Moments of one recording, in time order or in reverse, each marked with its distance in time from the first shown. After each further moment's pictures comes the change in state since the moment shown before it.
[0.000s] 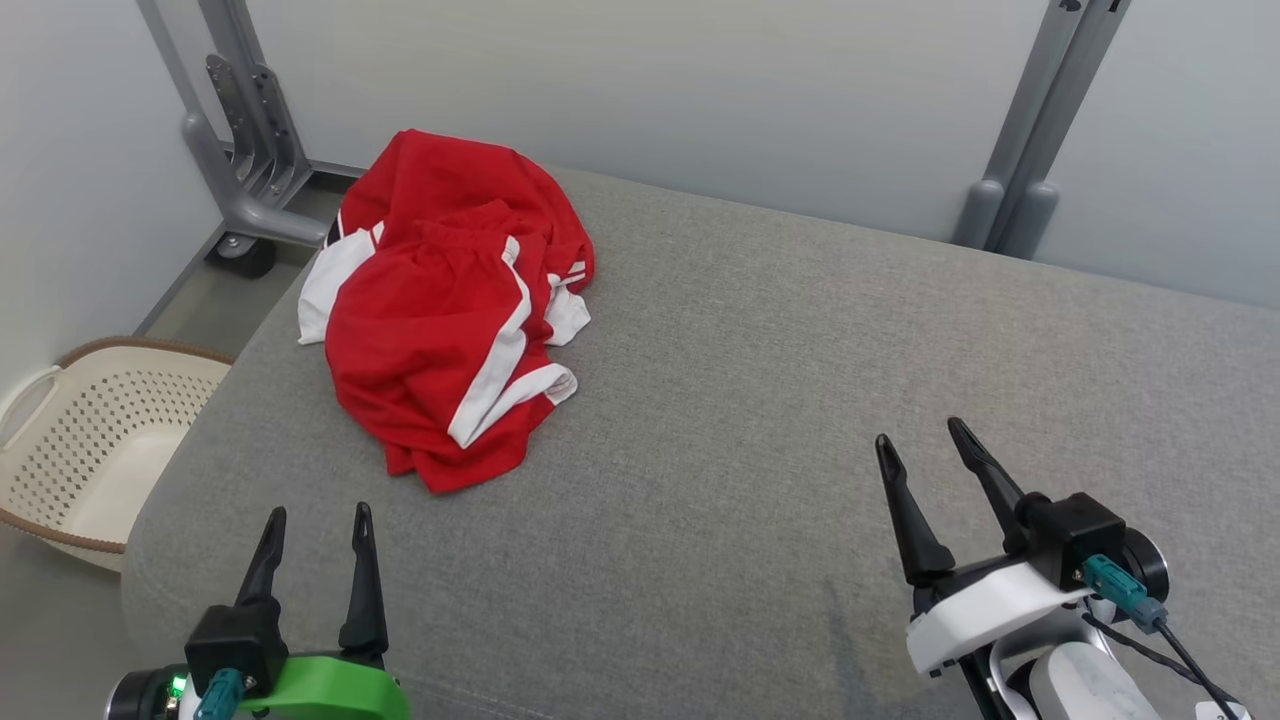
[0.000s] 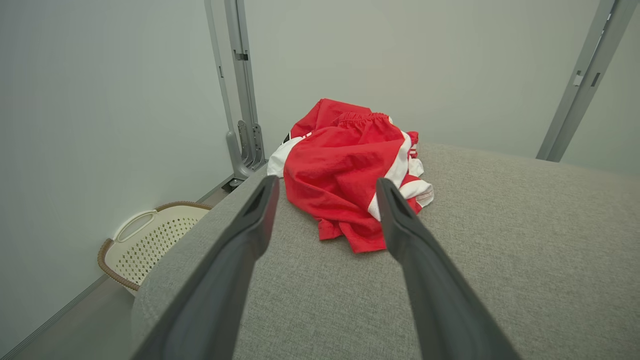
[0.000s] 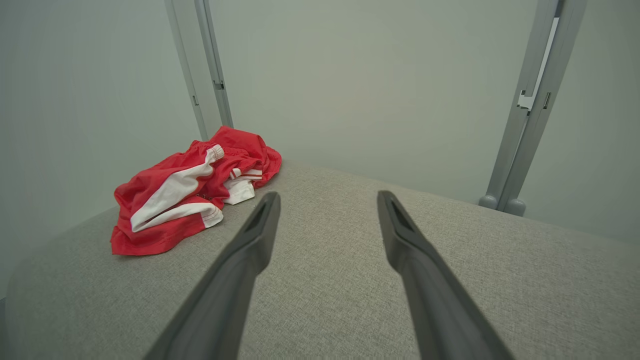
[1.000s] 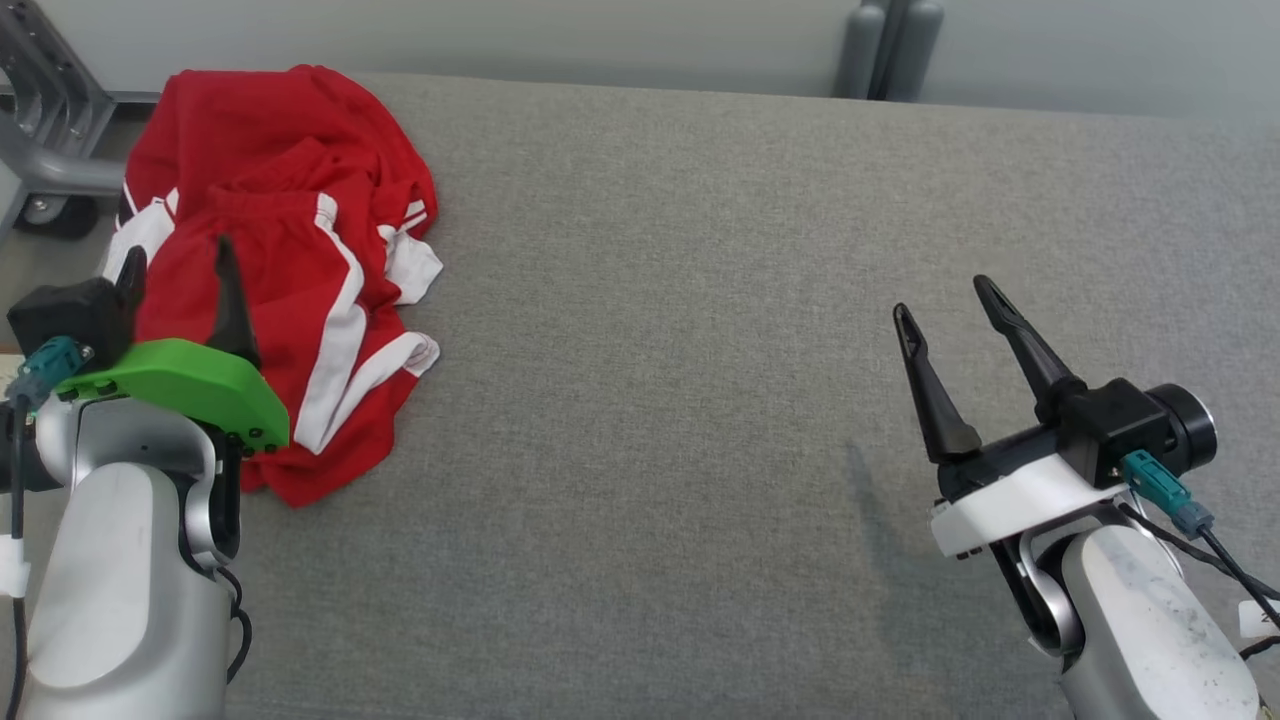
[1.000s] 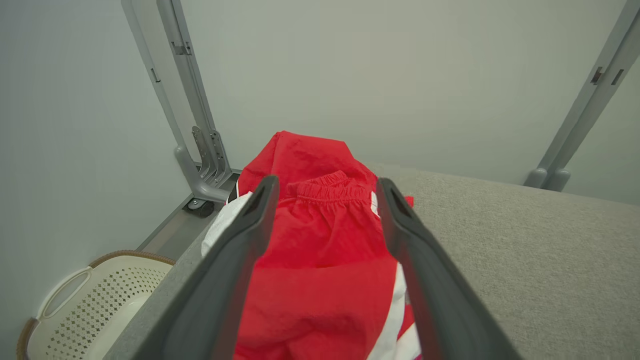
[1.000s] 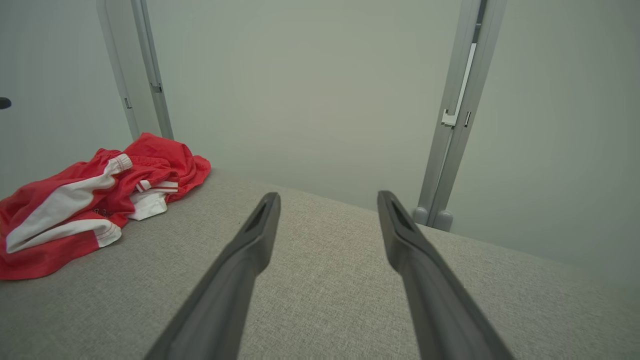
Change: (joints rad) left arm -0.511 0.071 0.099 0.223 -0.085 -0.030 0.235; right arm -0.163 -0.065 -0.001 -0.055 -0.057 0.028 -0.003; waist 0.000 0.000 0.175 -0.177
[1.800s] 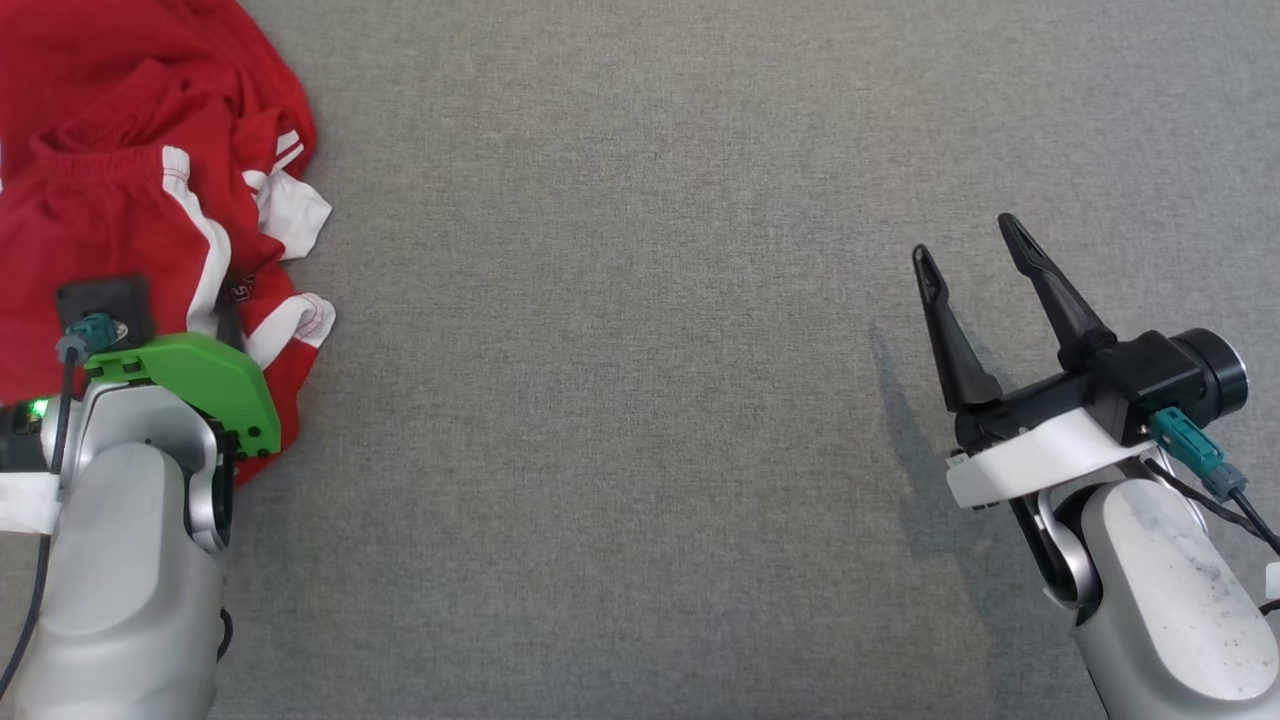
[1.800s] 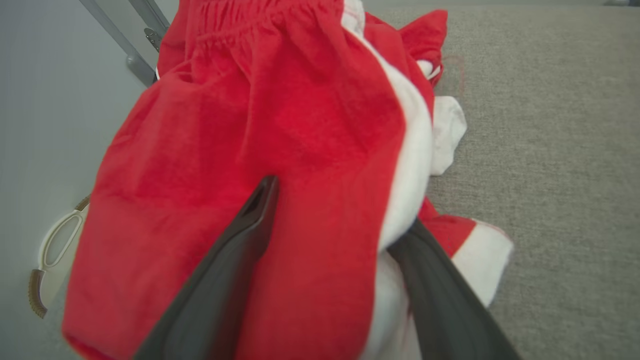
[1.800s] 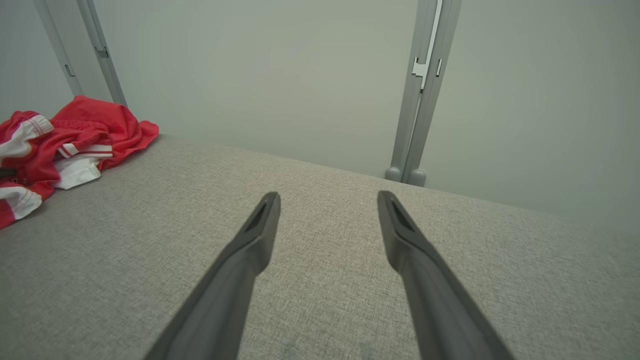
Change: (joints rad) left arm -0.126 0.014 -0.033 0.296 0.083 0.022 0.044; right arm -0.071 -0.028 -0.018 -0.027 -0.007 0.008 0.000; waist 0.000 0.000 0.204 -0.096
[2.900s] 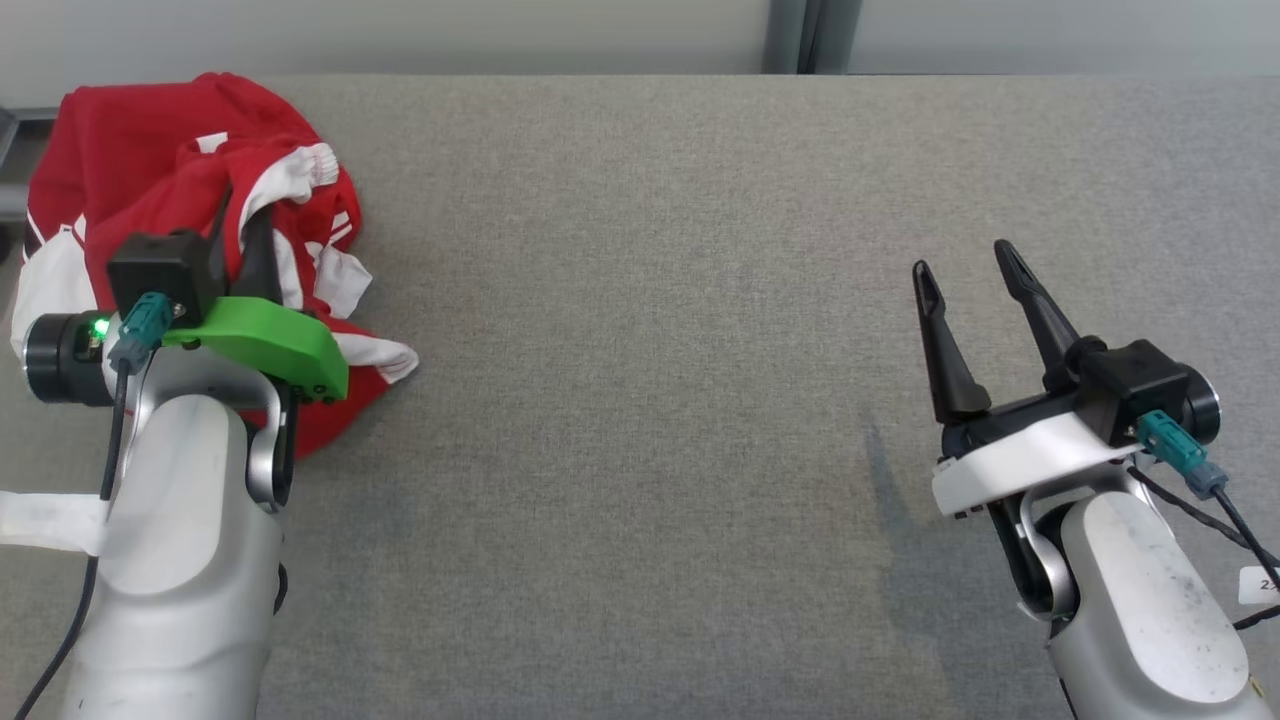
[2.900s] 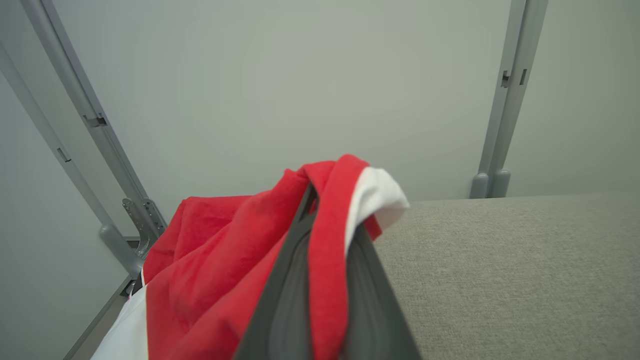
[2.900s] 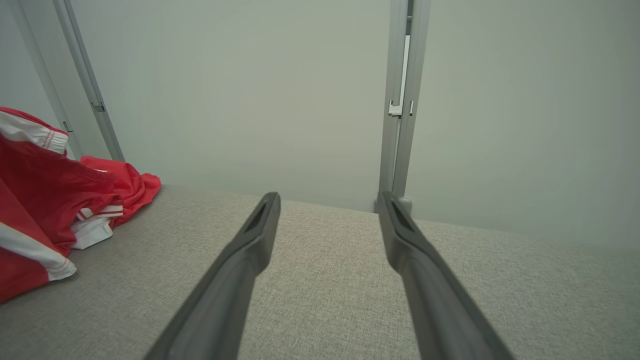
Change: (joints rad) left arm -0.054 -0.056 -0.053 -0.037 0.026 -0.079 -0.277; right arm 0.000 0.060 -0.035 0.080 0.043 -0.012 0.000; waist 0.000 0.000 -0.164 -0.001
